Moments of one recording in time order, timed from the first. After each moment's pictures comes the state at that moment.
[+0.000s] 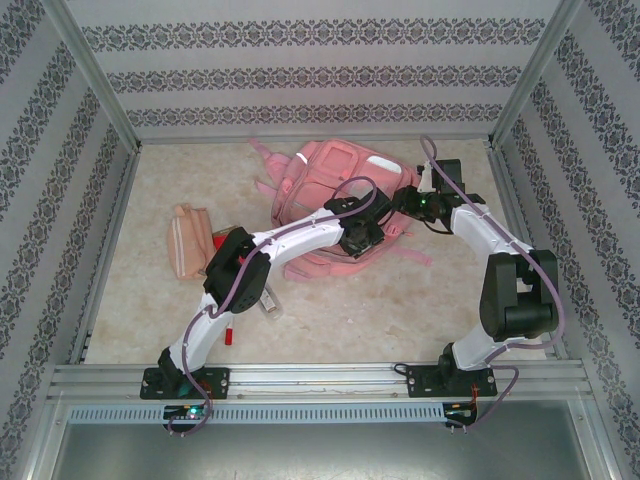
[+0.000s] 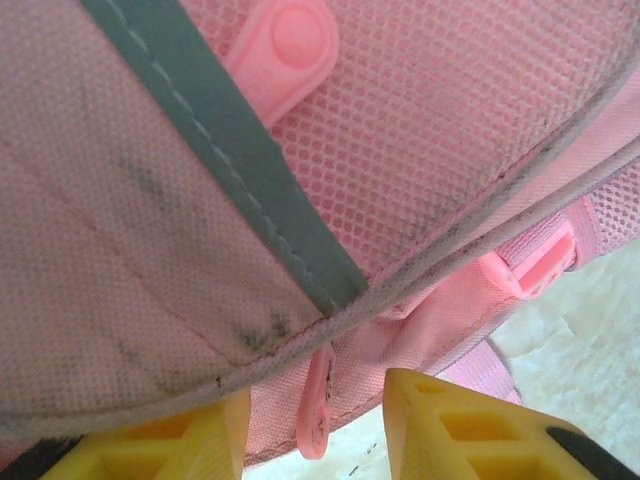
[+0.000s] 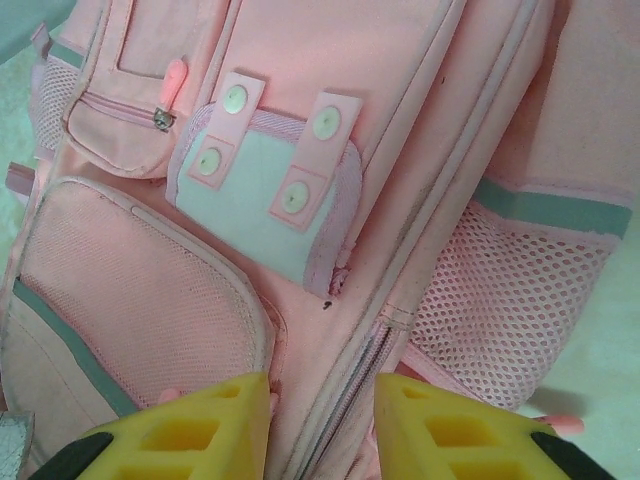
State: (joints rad) left arm -0.86 2.28 1.96 -0.79 -0.03 -1.42; right arm 0.06 1.60 1.08 -0.34 -0.37 0.41
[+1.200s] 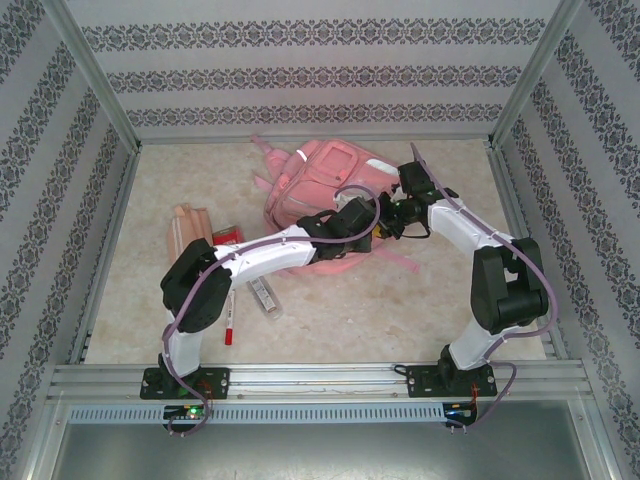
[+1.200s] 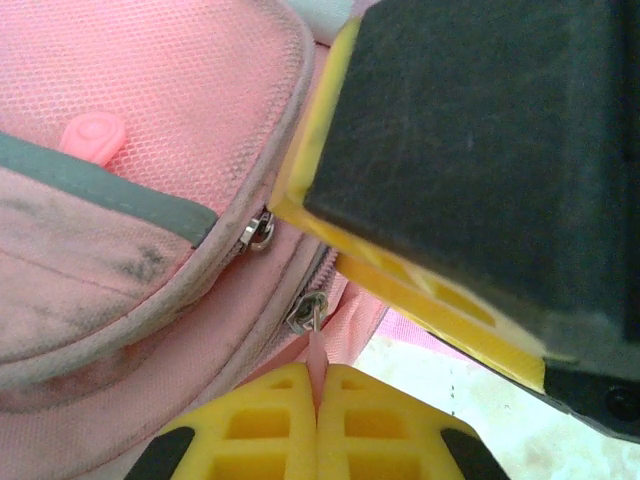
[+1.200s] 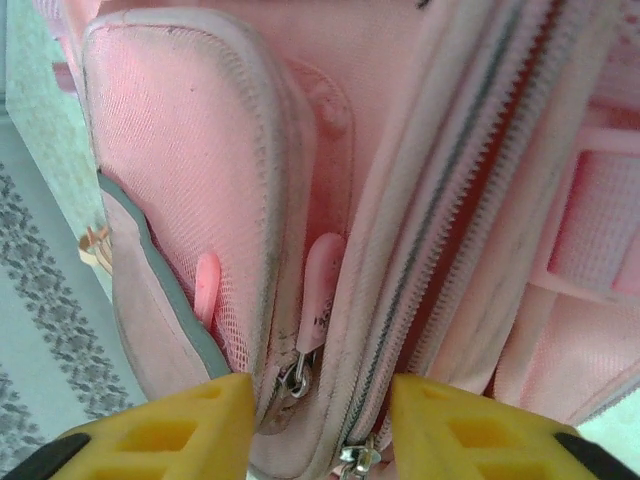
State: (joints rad) left arm -0.90 1.95 1.52 -0.42 -0.21 -0.76; right arm 0.22 1.67 1.16 -0.52 -0.57 0.96
